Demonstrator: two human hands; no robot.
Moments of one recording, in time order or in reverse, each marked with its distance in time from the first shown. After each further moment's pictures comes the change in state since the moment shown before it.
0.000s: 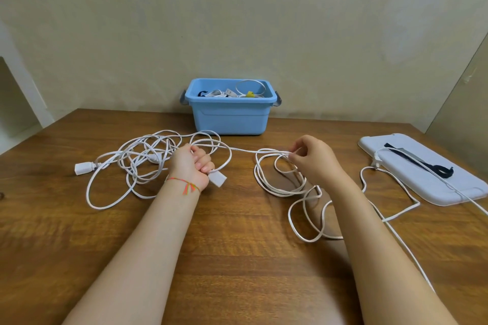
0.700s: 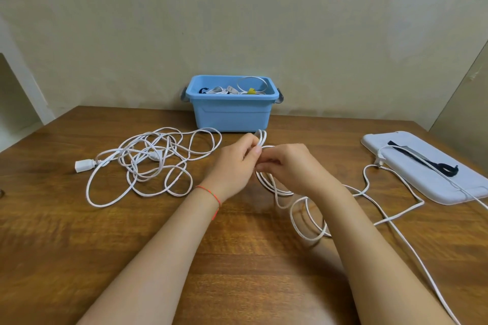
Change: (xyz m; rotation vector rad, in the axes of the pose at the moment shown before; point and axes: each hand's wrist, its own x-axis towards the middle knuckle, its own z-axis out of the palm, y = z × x) left_hand -0.022 -0.041 0.012 1.512 -0.472 0.822; right_hand -0.025 -0.032 0.018 -0.269 -0.199 -0.511
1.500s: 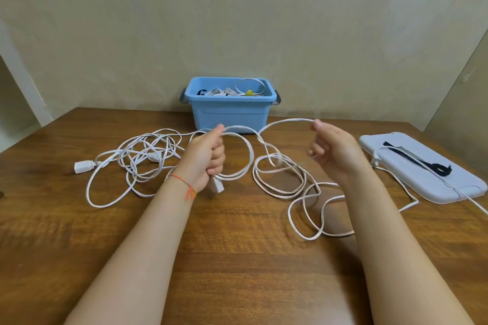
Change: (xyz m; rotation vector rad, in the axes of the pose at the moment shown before) left_hand 0.006 -0.012 -0.035 -0.901 0.088 -0.460; right_hand -0.008 0.056 -0.031 1.365 0.416 0.420
